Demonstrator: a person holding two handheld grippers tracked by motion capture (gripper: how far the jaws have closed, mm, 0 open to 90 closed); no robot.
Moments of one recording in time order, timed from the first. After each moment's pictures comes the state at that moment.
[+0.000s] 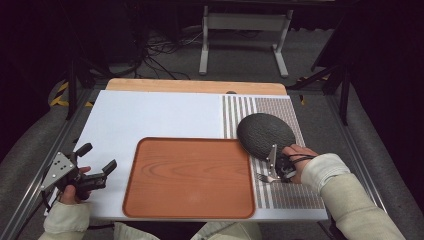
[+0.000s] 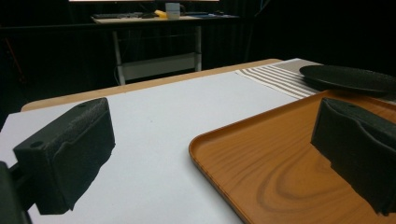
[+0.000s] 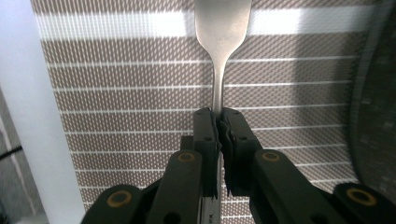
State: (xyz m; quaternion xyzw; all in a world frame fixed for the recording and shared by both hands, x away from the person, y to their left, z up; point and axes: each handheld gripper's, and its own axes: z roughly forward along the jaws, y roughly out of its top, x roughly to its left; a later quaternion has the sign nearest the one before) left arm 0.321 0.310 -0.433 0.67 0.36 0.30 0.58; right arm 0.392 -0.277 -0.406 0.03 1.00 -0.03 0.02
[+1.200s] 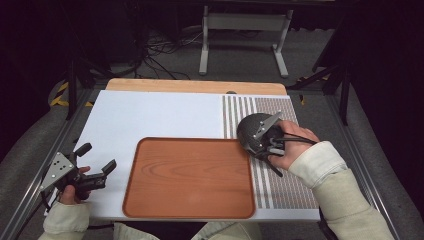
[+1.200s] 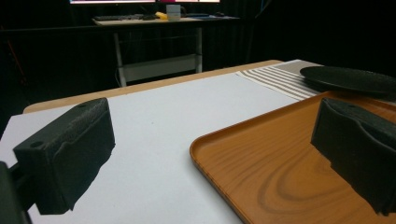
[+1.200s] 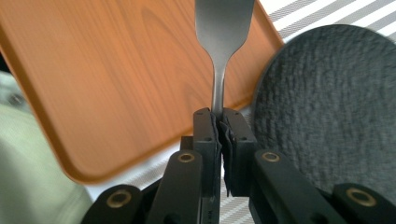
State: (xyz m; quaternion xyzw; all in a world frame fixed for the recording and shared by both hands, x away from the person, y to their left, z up) left arm 0.320 0.310 -0.432 0.67 0.36 0.31 0.58; right arm 0.383 -0.217 -0.312 0.25 0.95 0.17 0.09
